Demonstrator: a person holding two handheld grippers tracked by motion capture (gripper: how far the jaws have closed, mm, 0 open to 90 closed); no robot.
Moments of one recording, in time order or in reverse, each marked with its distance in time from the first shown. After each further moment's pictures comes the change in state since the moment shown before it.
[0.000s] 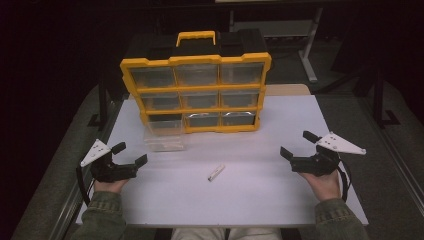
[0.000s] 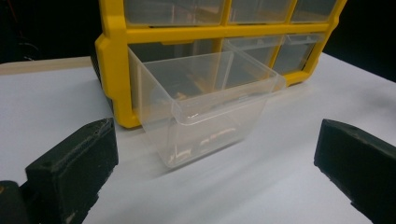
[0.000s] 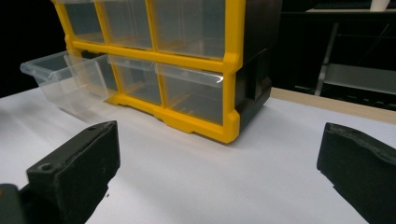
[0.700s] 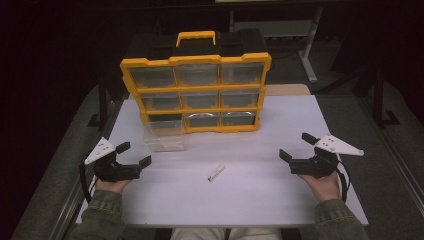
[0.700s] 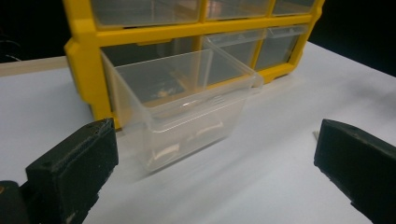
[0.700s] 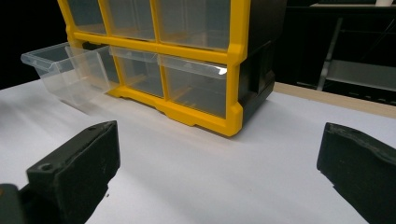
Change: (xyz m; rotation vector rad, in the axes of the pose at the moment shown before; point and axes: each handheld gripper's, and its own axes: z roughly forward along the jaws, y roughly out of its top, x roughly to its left) left arm -0.012 0.011 0.002 0.035 -0.038 0.027; right arm 0.002 -0.004 0.001 0.020 0.004 -0.007
